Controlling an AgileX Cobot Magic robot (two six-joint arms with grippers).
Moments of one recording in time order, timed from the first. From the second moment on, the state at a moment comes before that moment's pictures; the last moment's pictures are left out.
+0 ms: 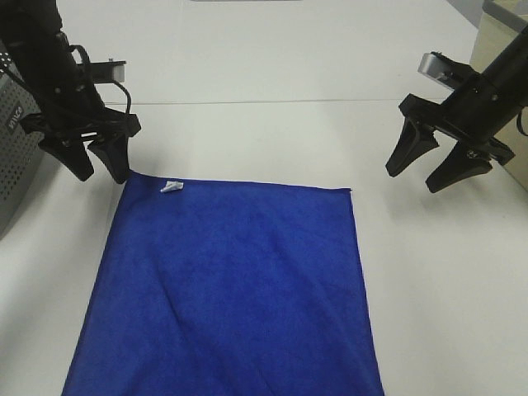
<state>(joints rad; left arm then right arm) -0.15 2.22 -1.76 -0.23 1.21 0.19 -0.03 2.04 -1.42 0.58 1.06 -0.34</state>
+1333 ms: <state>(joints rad) -0.09 2.43 -1.89 -0.32 1.12 0.26 -0.03 2.24 -1.47 0.63 0.90 -0.38</state>
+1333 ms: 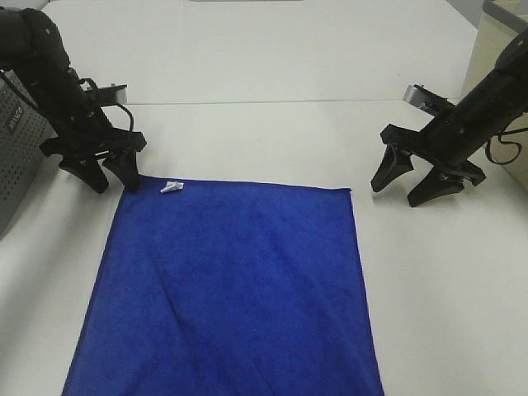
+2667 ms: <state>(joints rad) -0.15 2.44 -1.90 -0.44 1.12 0.26 0.18 2.29 -1.49 0.74 0.83 -0.39</state>
